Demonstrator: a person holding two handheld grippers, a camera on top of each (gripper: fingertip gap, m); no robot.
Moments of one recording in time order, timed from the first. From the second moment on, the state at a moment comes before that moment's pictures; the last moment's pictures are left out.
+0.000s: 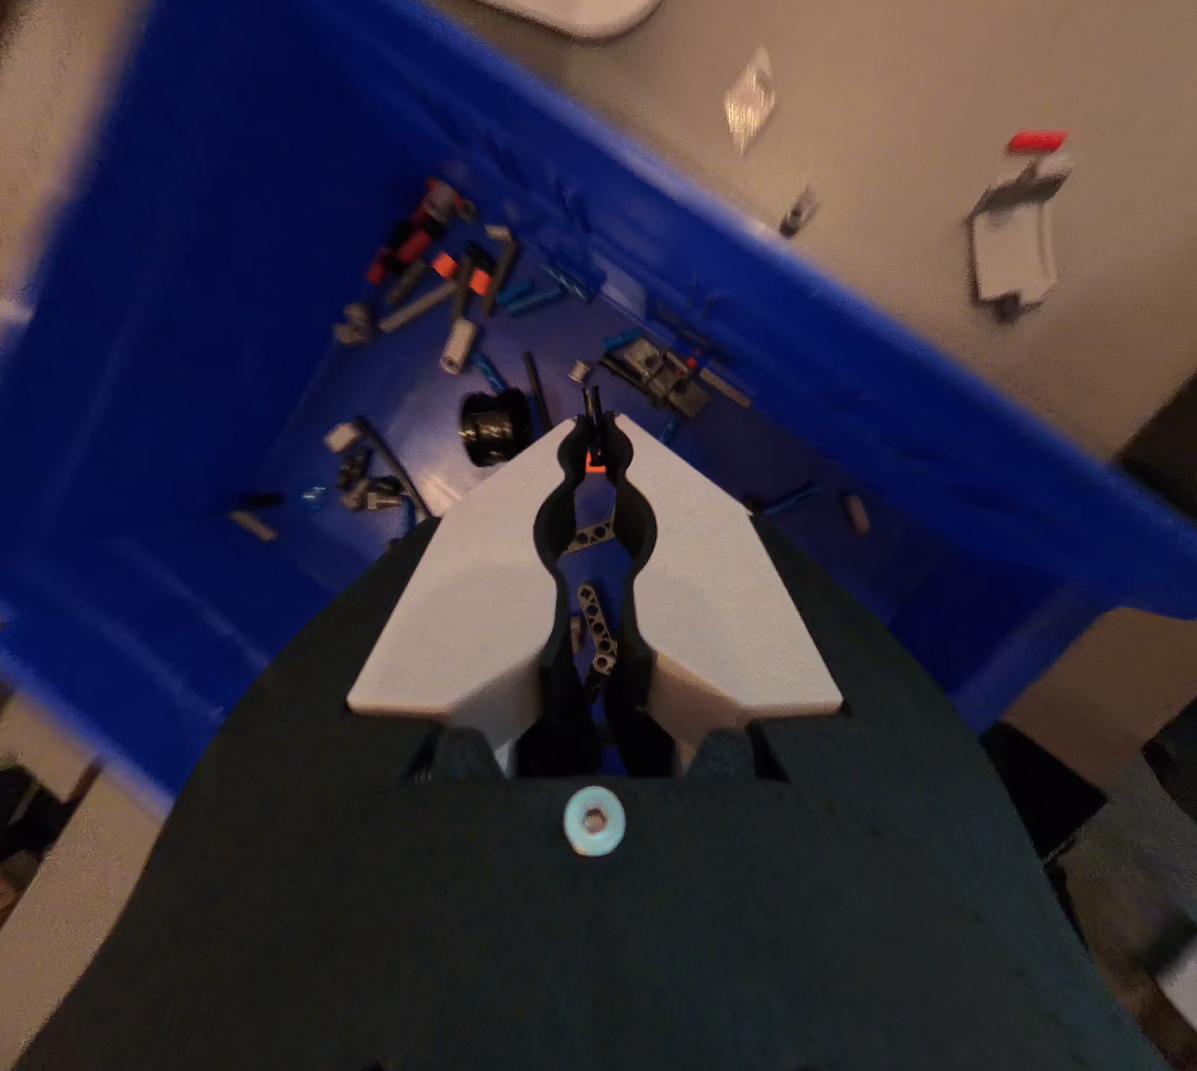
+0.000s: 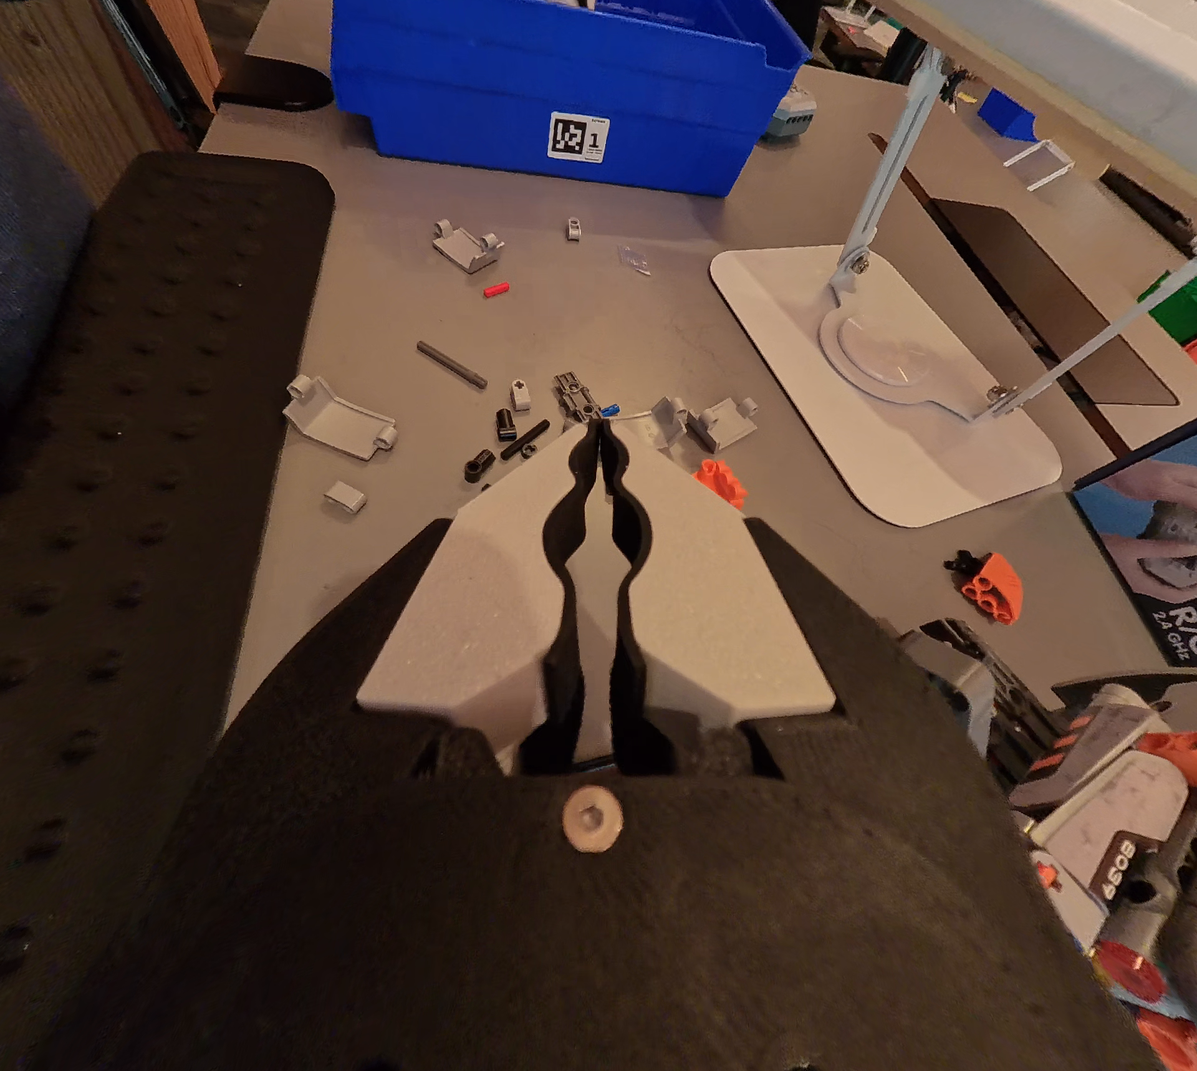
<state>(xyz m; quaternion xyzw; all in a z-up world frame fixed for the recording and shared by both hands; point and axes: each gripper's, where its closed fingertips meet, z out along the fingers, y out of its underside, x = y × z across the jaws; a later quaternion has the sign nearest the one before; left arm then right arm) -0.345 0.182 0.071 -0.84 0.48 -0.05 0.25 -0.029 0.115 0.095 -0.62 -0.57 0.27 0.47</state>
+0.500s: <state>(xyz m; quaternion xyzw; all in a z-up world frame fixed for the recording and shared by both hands) -0.105 0.127 0.046 -0.77 0.57 -0.13 0.23 -0.021 0.107 0.100 -0.61 -0.57 0.27 0.48</state>
